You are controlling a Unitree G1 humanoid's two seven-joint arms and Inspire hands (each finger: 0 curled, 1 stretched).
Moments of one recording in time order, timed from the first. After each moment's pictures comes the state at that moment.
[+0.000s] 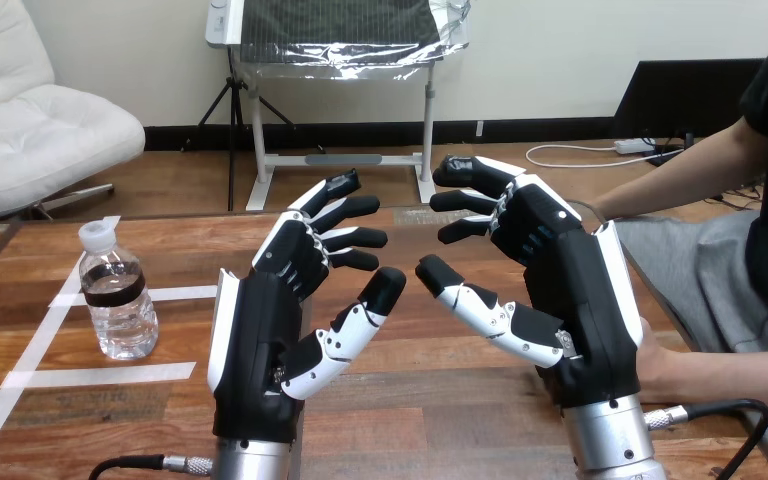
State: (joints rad) left arm 0.08 -0.05 -0.15 0.28 0.05 -0.86 0.03; right arm 0.03 -0.01 0.10 0.13 -0.02 -0.70 0.10
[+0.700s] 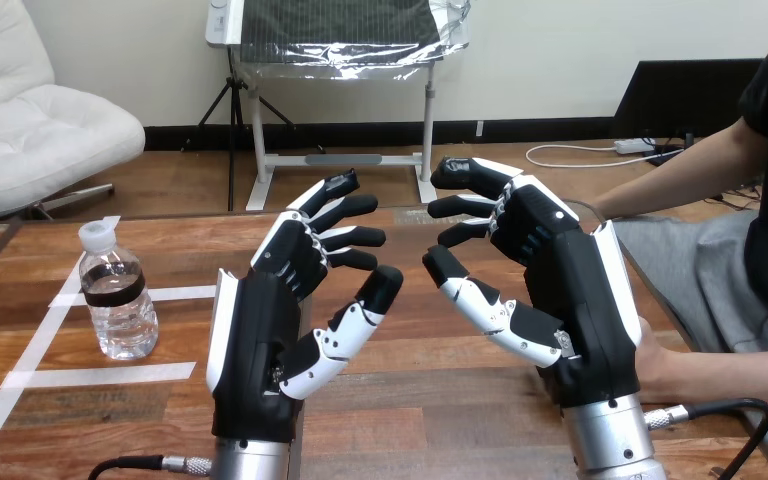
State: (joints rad) left arm 0.08 -0.05 -0.15 0.28 0.05 -0.86 0.04; right arm 0.03 -0.01 0.10 0.13 -0.04 -0.70 0.09
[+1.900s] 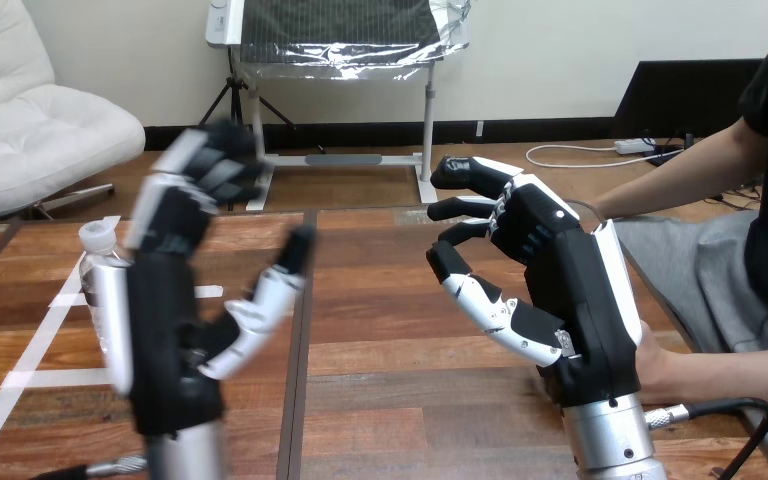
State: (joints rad) left arm 0.02 -0.06 0.05 0.27 0.25 -1.04 0.31; right arm 0.03 -0.01 0.10 0.13 -0.04 -0.70 0.09
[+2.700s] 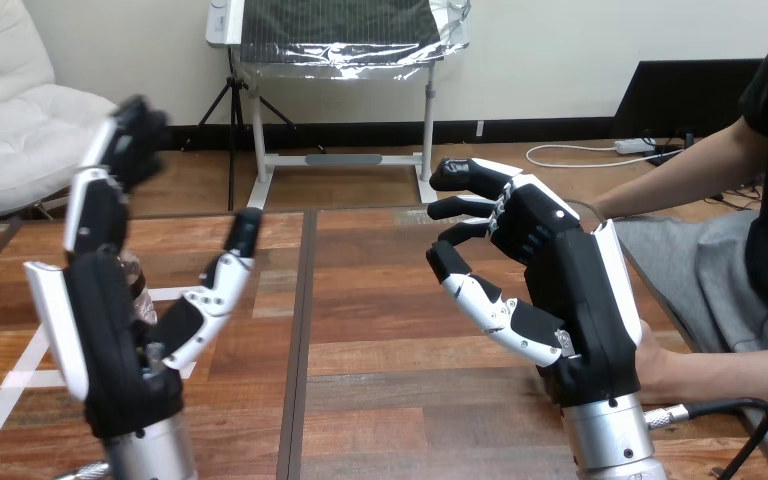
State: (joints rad) left arm 0.01 -0.05 0.18 0.23 0.49 -0.96 0.53; right arm 0.03 -0.01 0.10 0.13 -0.04 -0.70 0.09
